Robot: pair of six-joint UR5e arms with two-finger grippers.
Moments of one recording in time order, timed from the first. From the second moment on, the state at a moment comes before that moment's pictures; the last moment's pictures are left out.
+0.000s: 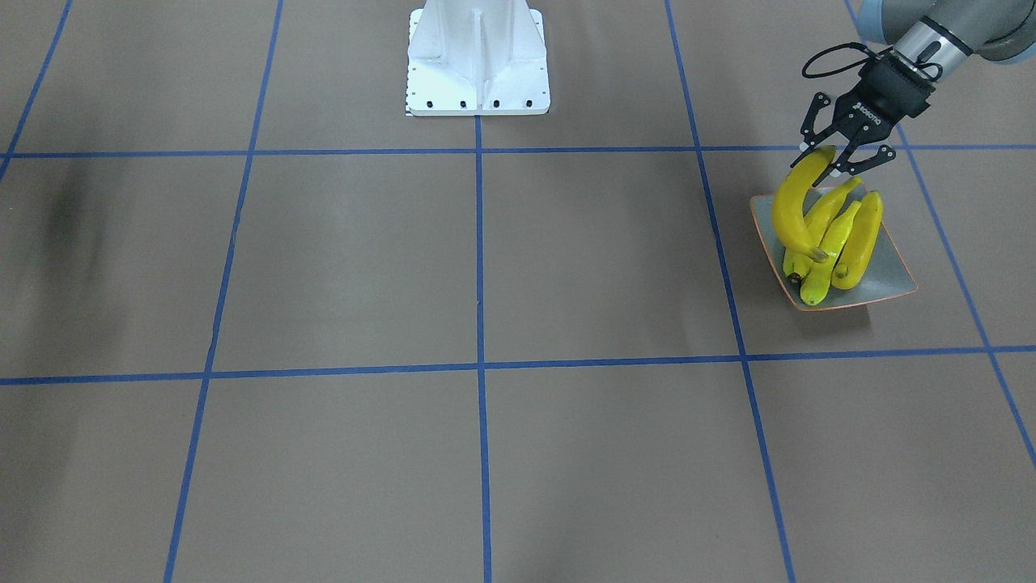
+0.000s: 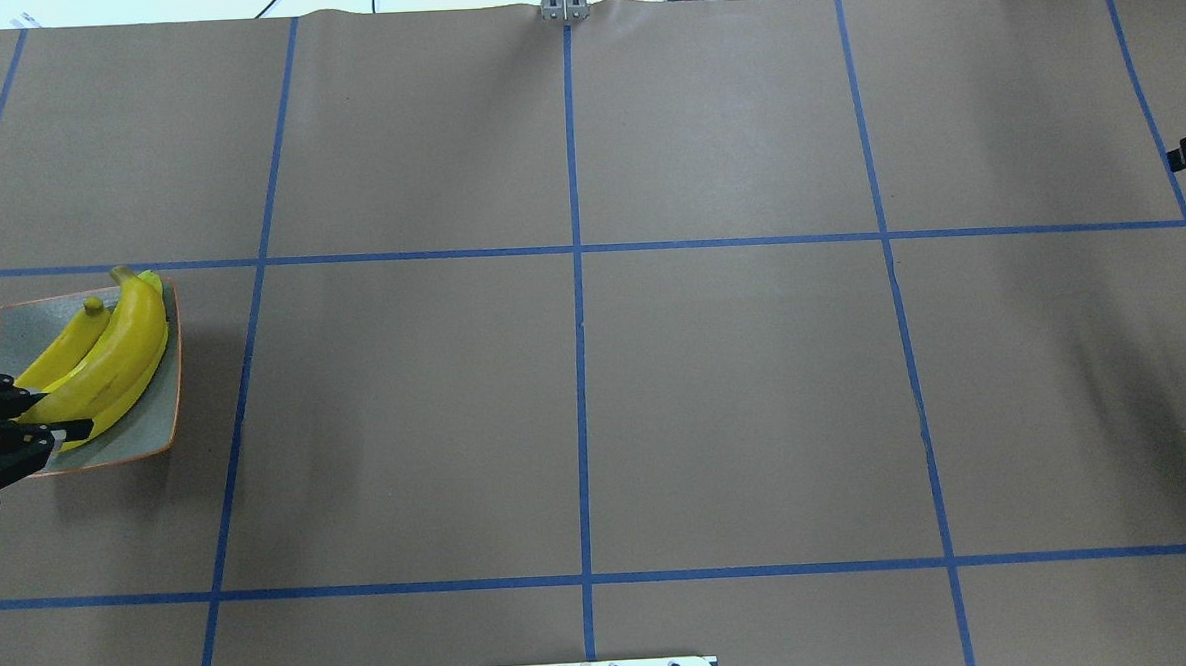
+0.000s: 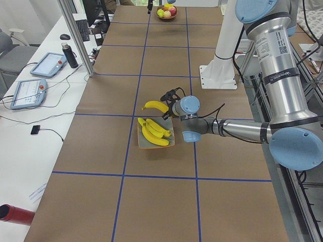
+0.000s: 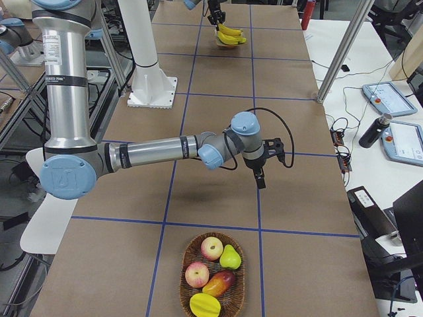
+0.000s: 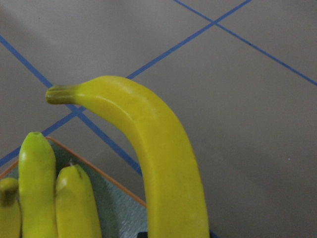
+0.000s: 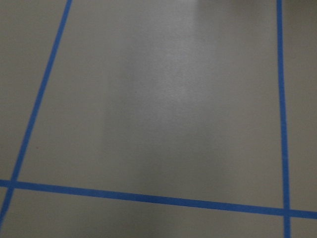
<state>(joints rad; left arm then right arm) -0.79 -1.23 -1.86 -2.91 -2.00 -0.41 1.33 -1.57 1.68 -1.12 2.16 0.41</state>
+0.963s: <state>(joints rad) -0.79 -1.23 -1.81 -2.85 -1.94 -0.19 1.48 -1.56 1.55 -1.12 2.28 0.14</state>
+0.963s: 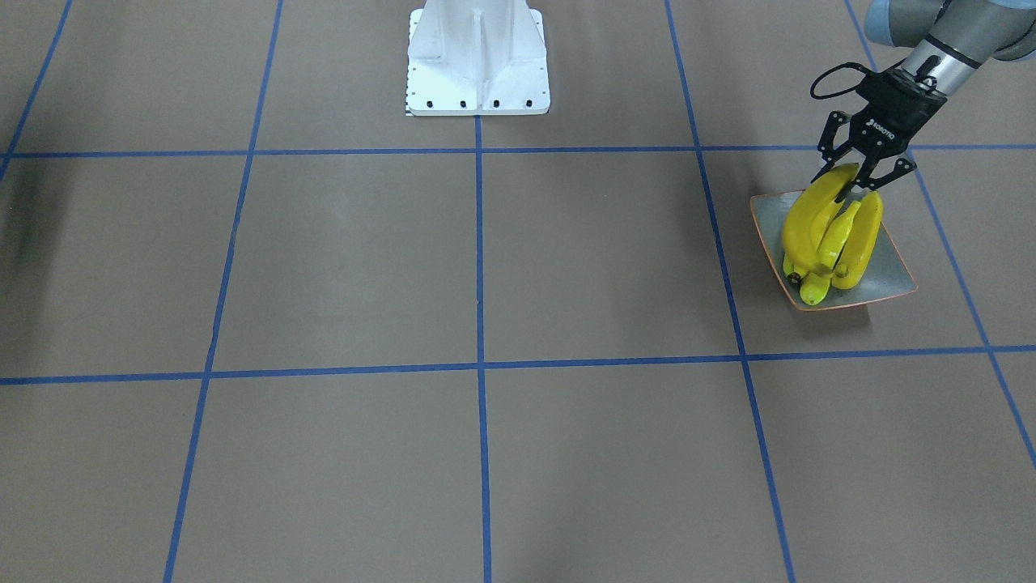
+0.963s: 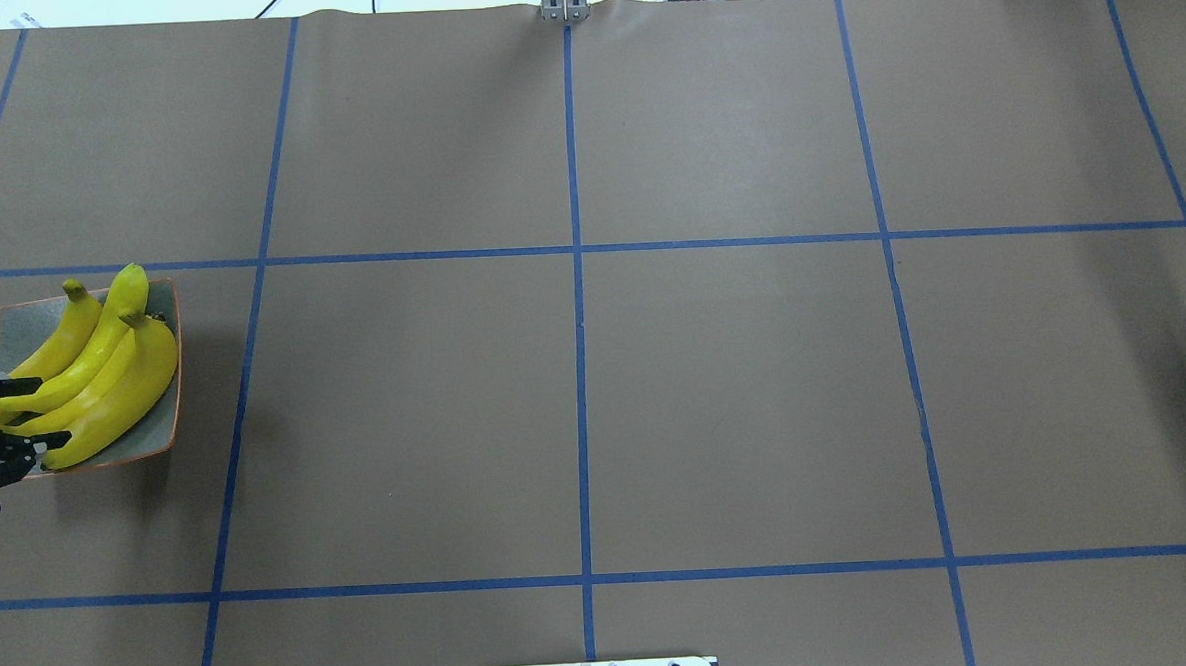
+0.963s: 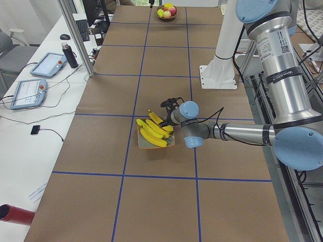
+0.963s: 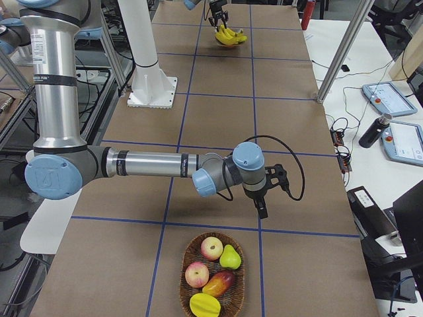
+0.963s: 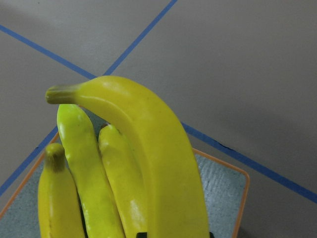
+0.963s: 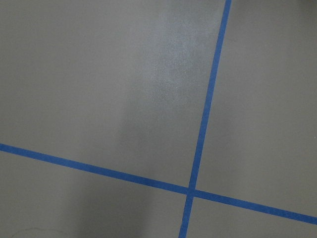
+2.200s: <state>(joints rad) -1.27 -1.45 -1.87 -2.17 -2.27 -0.16 1.56 -1.68 1.55 -1.12 2.27 0.13</state>
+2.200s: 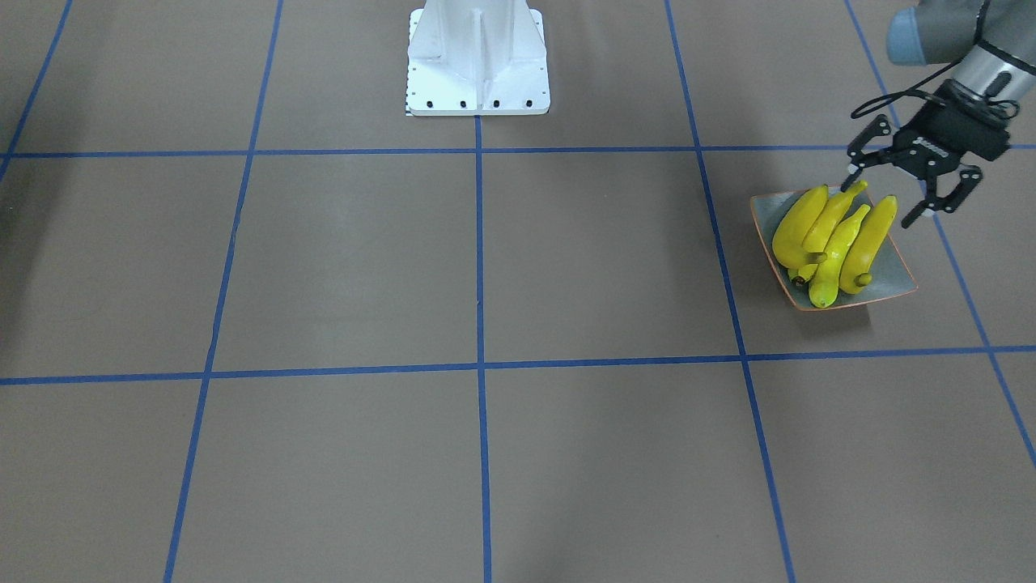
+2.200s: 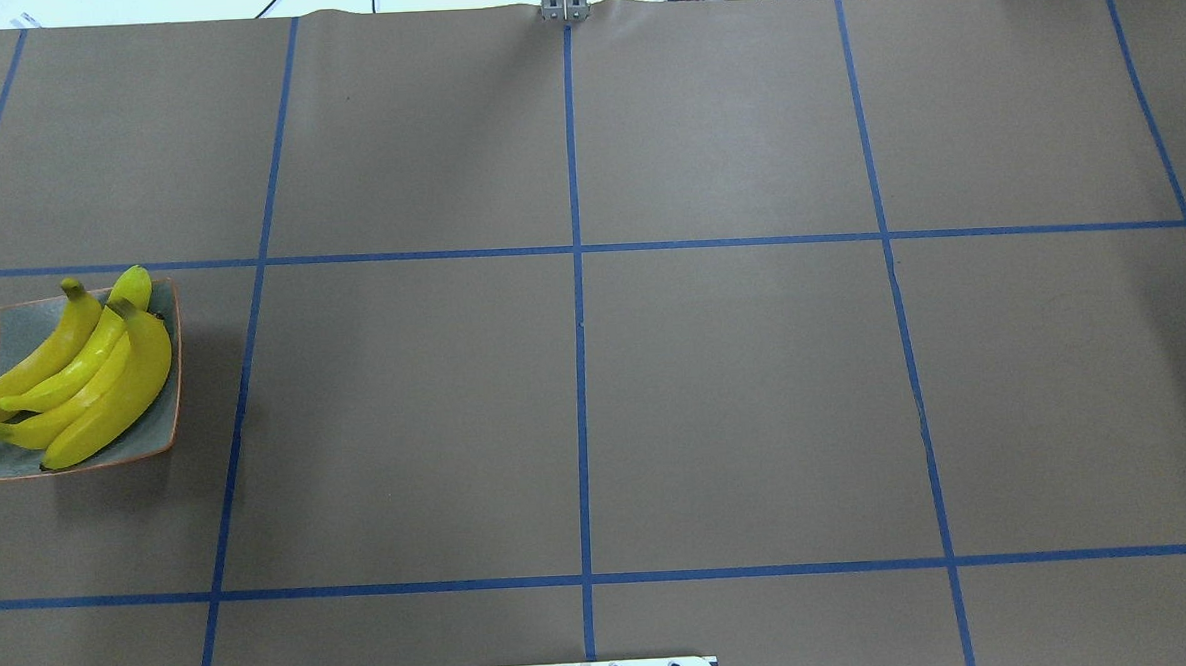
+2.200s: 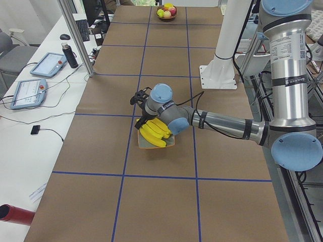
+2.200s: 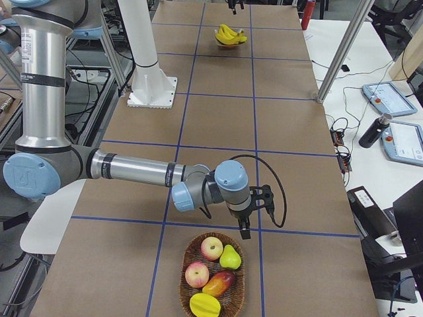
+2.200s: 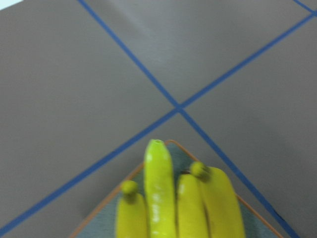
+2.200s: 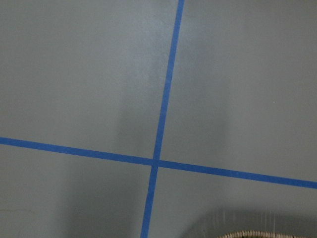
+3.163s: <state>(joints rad) -1.54 -1.49 -1.76 -1.56 -2.17 0.16 1.63 -1.78 1.50 -1.12 2.28 0.02</state>
